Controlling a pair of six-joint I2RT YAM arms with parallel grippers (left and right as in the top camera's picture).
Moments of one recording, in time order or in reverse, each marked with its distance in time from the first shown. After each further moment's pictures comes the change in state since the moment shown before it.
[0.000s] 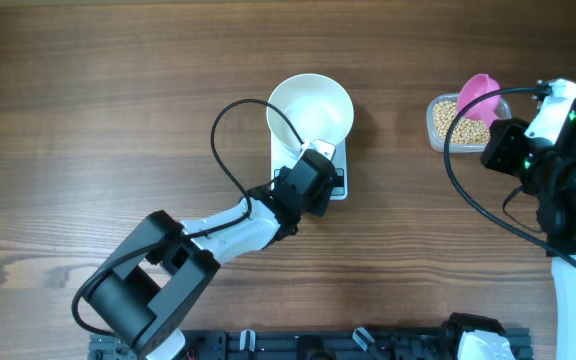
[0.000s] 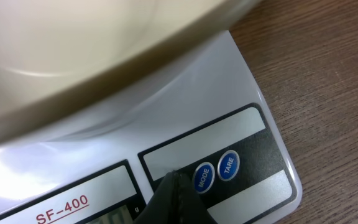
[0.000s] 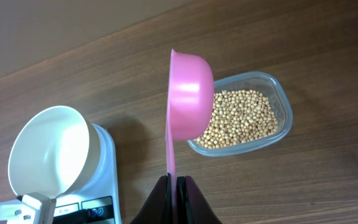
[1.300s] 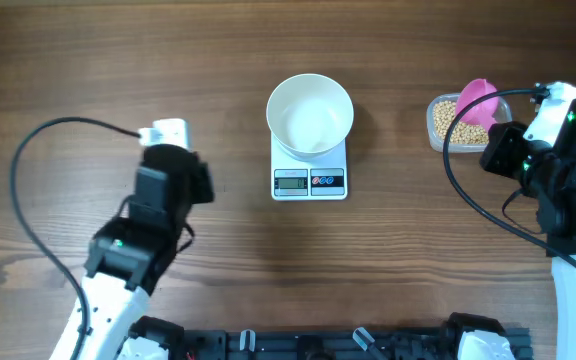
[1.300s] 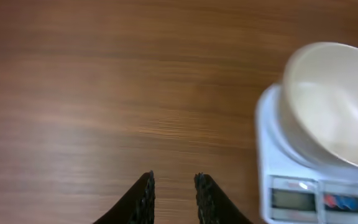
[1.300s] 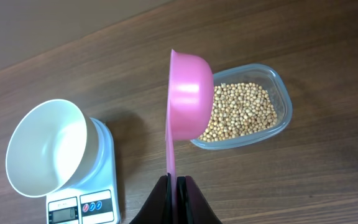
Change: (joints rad) left arm 0.454 -0.818 -0.049 -0.579 -0.107 -0.007; right arm 0.000 0.000 0.000 -0.024 0.000 -0.008
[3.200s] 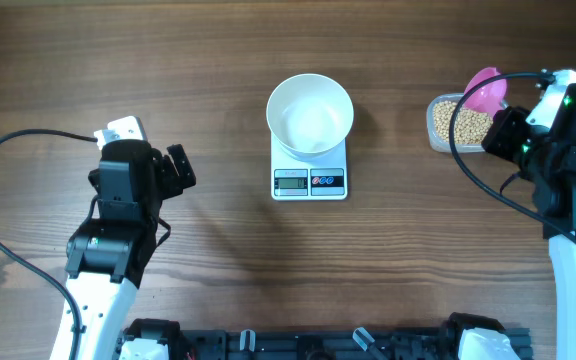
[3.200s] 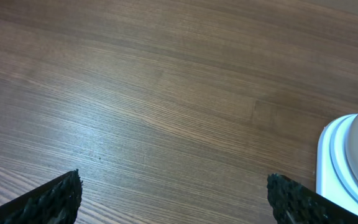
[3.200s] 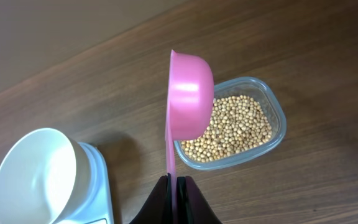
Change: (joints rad) left arm 0.209 0.000 0.000 -0.023 -0.012 0.000; right arm 0.000 0.072 0.000 0.092 0.056 0.093
